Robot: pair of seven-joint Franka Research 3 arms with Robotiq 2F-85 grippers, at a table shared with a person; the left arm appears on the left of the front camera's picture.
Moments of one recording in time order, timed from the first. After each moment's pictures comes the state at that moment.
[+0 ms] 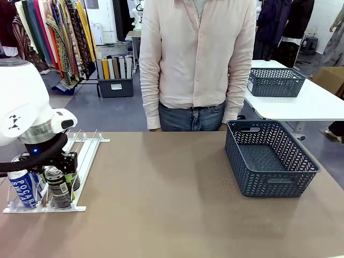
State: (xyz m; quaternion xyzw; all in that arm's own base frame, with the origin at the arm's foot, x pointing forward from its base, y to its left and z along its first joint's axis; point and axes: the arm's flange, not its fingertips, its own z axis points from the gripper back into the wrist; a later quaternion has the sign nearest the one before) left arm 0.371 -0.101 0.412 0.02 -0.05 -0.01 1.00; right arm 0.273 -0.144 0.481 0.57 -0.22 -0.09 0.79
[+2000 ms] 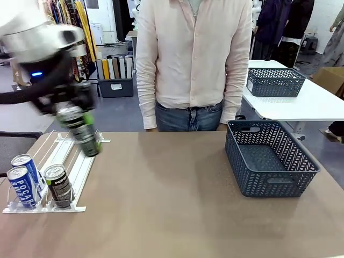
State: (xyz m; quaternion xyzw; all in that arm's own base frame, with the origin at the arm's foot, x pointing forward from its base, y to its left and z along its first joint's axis) left arm 0.348 -0.227 0.617 -0.06 -0.12 -0.03 0.99; right arm 0.273 -0.144 0.482 0.57 -0.22 -0.08 0.79
